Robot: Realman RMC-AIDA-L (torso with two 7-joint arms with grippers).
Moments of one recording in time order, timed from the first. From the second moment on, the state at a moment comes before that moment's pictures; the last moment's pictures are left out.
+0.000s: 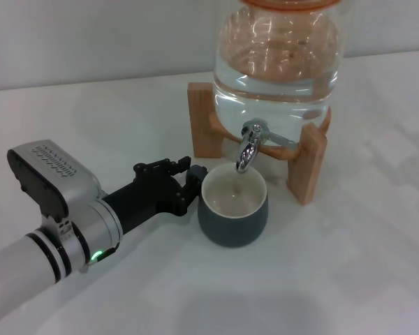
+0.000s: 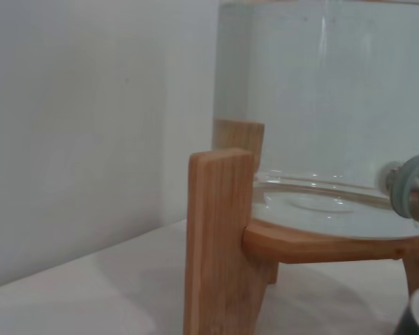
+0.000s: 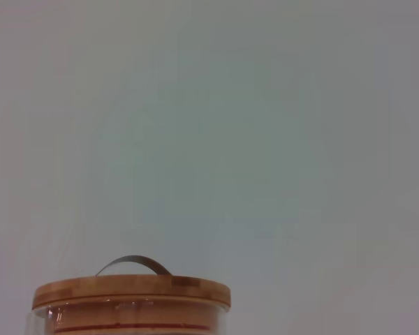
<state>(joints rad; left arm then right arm) -0.72 -2.08 2.83 0.23 -0.62 0.89 -0.56 0.27 2.01 -0.70 -0.19 2.21 1.77 -2.55</state>
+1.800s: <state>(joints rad) -0.48 -2.08 2.83 -0.05 -0.80 1.36 -0.68 0.14 2.00 -0.70 -0.50 2.05 1.70 -2.27</state>
